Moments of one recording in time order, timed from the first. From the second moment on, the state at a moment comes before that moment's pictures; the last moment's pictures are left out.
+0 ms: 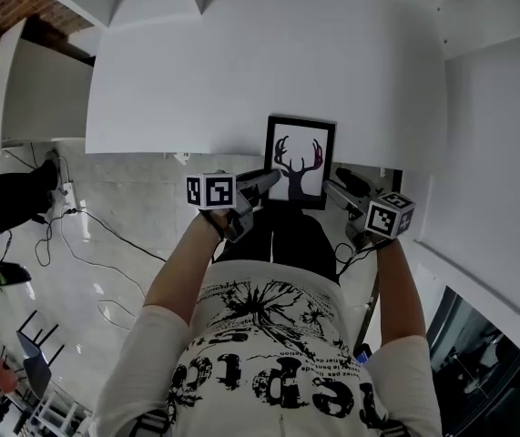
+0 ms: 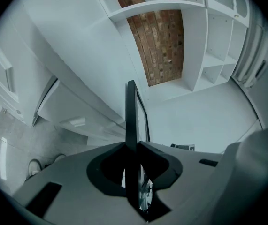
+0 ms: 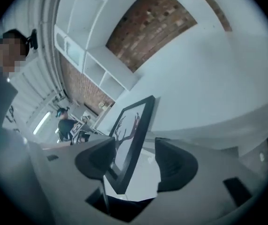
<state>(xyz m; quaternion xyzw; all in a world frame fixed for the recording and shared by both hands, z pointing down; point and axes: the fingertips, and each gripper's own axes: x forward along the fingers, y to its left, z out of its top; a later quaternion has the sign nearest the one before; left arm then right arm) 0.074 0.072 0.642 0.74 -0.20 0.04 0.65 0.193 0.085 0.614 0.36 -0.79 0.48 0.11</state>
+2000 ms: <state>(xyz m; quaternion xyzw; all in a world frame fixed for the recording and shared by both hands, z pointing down) 0.117 0.011 0.477 0.87 -0.24 0.00 0.42 0.211 0.006 0.471 0.14 -0.88 0.46 -0.01</state>
